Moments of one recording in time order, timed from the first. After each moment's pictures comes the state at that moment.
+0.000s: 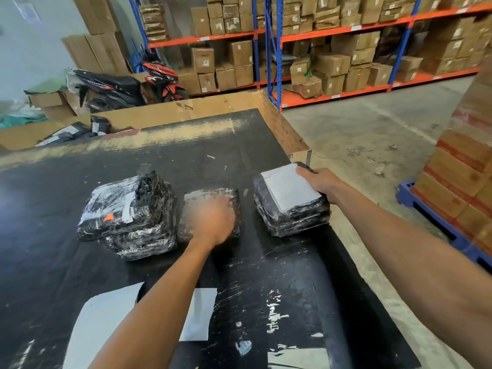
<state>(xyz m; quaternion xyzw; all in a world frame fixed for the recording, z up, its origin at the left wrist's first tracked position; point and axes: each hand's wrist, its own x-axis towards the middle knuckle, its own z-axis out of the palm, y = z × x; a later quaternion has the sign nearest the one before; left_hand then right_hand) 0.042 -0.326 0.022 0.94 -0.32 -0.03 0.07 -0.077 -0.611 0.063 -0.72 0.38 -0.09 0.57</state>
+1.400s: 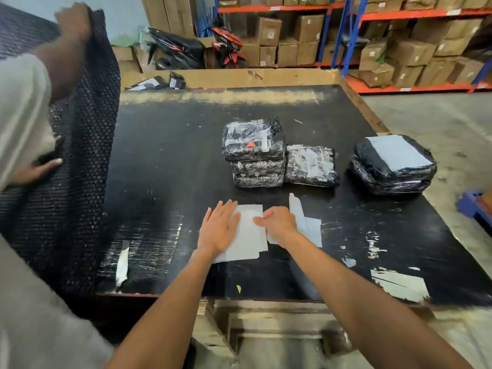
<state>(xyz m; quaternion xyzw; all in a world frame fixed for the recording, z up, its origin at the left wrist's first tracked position) 0.003 -0.006 -0.031 0.94 -0.25 -0.02 0.24 -0.068 -0.174 0.018 -0.82 0.31 0.02 0.48</state>
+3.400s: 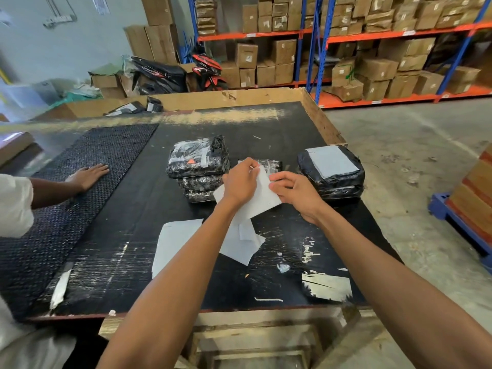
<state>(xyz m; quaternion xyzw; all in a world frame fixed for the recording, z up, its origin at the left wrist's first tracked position) -0.044 -0.219 0.117 0.87 -0.29 0.03 0.40 -0.138 -0.361 0.093 -0.73 0.11 -0.11 0.66</state>
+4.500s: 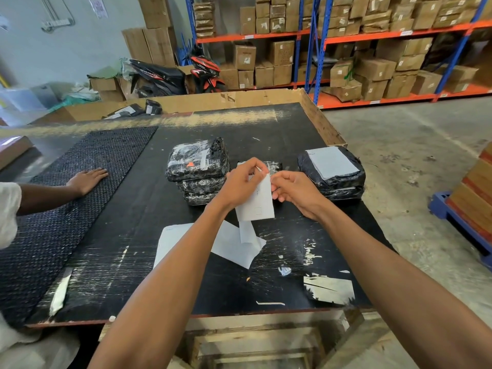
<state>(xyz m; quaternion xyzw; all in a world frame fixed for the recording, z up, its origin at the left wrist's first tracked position) -0.037 -0.209 0.122 0.79 -0.40 -0.06 0.46 -0.132 -0.359 0.110 -0.70 0.09 -0.09 0.70</state>
